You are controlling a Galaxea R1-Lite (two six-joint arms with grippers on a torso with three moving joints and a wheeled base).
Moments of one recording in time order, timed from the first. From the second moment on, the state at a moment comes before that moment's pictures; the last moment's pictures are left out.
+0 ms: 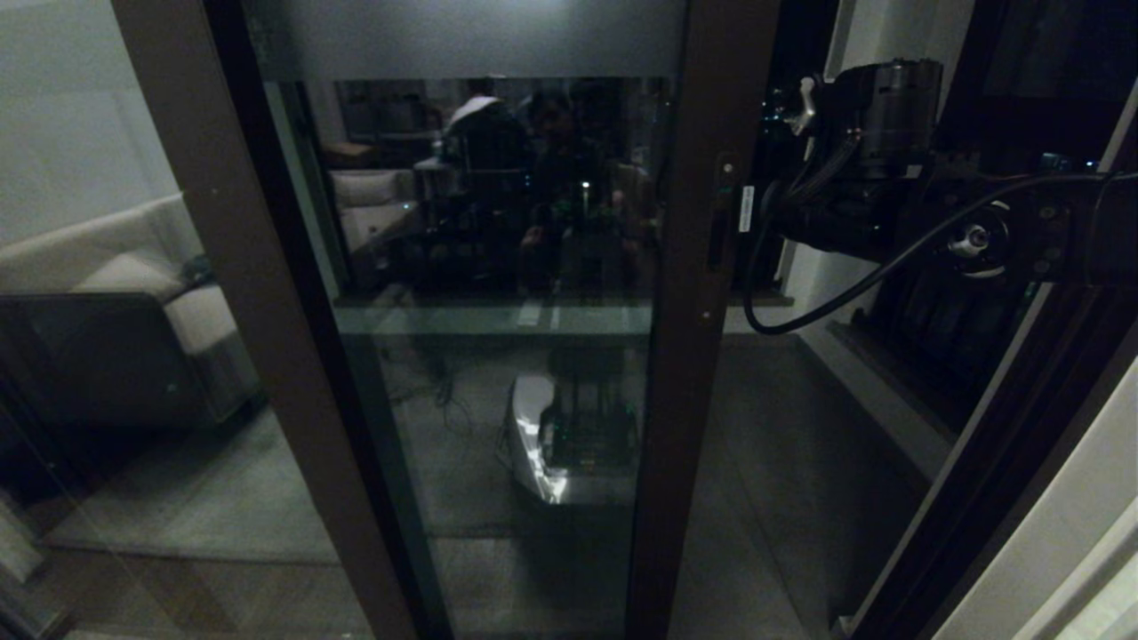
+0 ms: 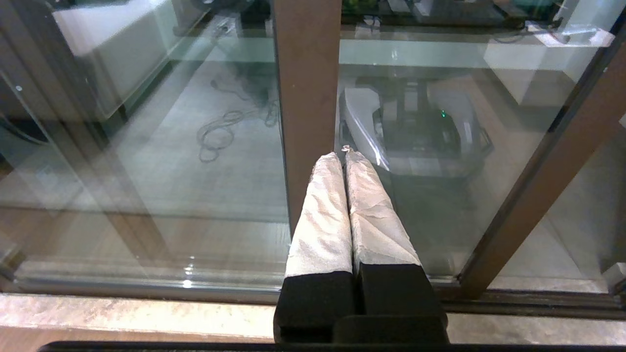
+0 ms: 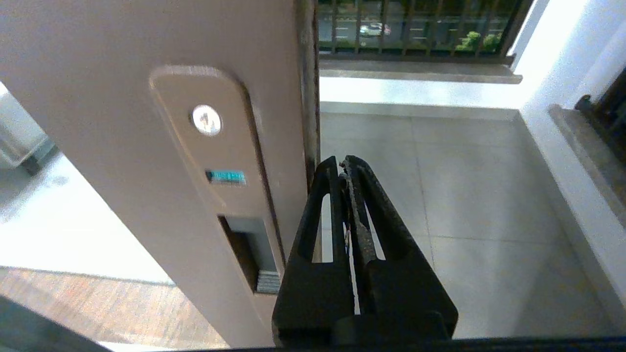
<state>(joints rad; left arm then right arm) 0.00 0.00 -0.05 0.15 0.00 0.01 0.40 1.96 -1.68 -0.15 -0.24 0.04</state>
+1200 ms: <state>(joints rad) 0.00 0.00 -0.05 0.15 0.00 0.01 0.46 2.00 -1.70 -0.15 -0.27 0.04</state>
